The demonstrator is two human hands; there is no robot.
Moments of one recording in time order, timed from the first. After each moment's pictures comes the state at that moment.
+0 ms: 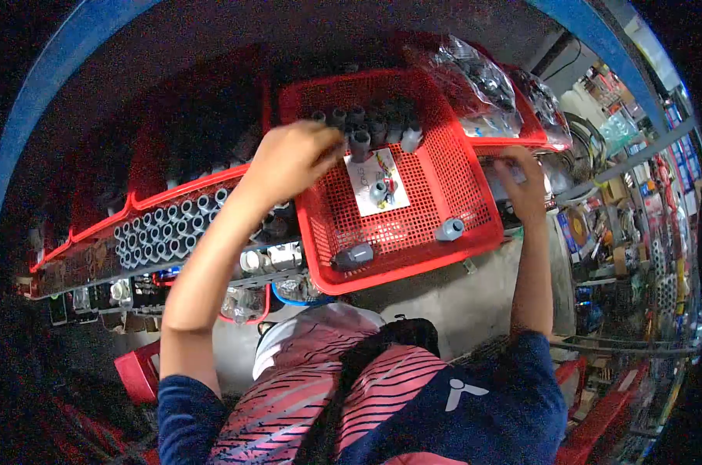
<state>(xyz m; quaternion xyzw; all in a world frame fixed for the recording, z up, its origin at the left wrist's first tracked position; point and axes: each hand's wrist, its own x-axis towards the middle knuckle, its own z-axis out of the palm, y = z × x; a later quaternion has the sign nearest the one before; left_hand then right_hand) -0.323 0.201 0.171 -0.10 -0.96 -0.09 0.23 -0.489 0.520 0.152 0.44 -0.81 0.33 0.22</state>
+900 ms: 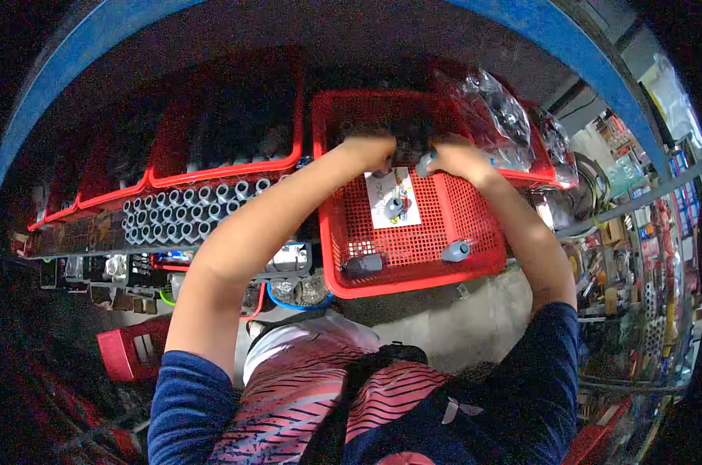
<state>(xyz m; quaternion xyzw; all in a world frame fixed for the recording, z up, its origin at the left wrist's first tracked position) -0.432 0.198 0.101 -0.11 -0.98 -0.16 0.00 -0.551 0.377 0.123 0.55 -0.84 -0.02 -0.02</state>
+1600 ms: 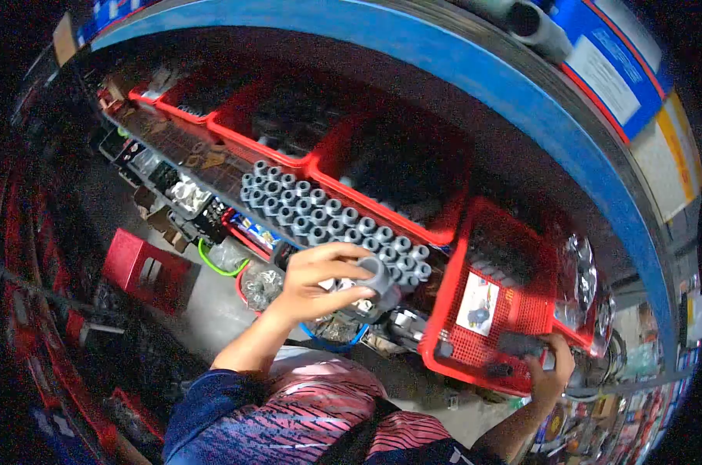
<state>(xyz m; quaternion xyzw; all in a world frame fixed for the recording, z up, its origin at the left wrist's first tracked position) -0.107 0.176 0.161 0.06 -0.77 -0.40 0.50 -0.373 0.452 0.213 0.51 -0.80 0.30 0.13</state>
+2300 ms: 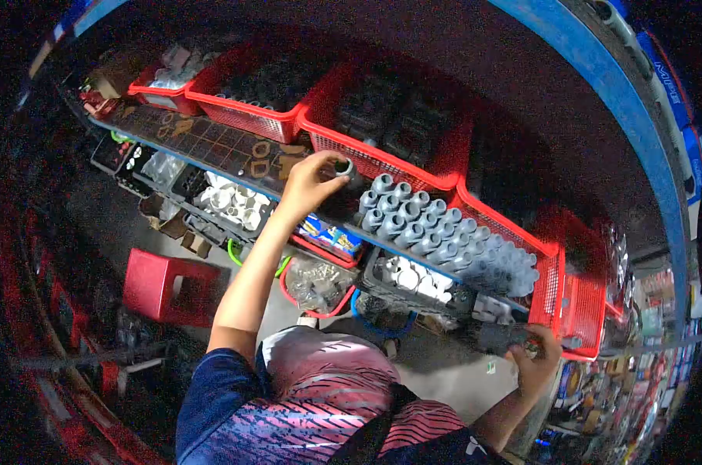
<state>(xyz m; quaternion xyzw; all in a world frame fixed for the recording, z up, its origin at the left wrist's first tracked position) 0.046 -0.124 0.061 0.22 -0.78 -0.38 0.44 -0.130 0.282 0.174 0.41 -0.84 0.35 -0.02</state>
